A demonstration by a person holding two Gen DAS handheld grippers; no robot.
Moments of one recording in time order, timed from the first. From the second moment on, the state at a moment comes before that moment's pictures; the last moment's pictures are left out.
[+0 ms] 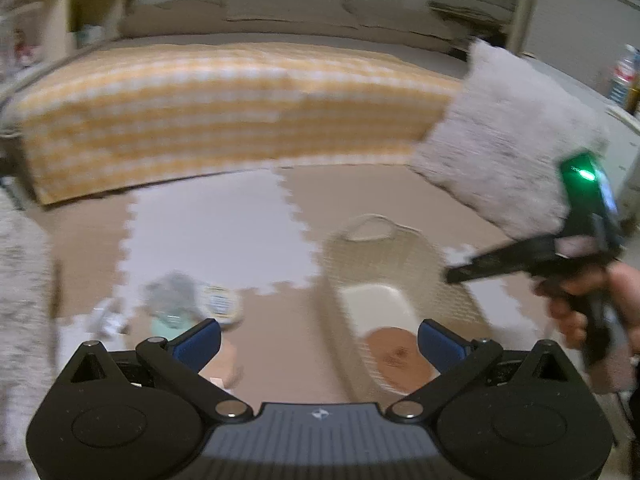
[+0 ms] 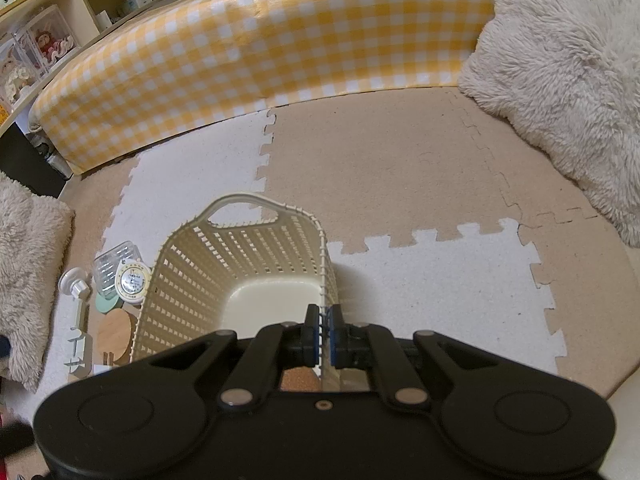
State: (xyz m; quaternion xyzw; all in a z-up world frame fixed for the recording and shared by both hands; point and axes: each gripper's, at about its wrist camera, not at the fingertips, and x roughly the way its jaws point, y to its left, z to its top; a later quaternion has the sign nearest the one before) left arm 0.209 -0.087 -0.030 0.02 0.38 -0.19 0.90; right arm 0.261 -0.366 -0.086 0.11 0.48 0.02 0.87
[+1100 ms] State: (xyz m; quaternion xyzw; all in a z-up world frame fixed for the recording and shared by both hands) left arm 0.295 0.035 -0.153 -0.07 0.52 0.07 0.85; right arm 0.262 -0.364 -0.090 0.11 0.48 0.02 0.87
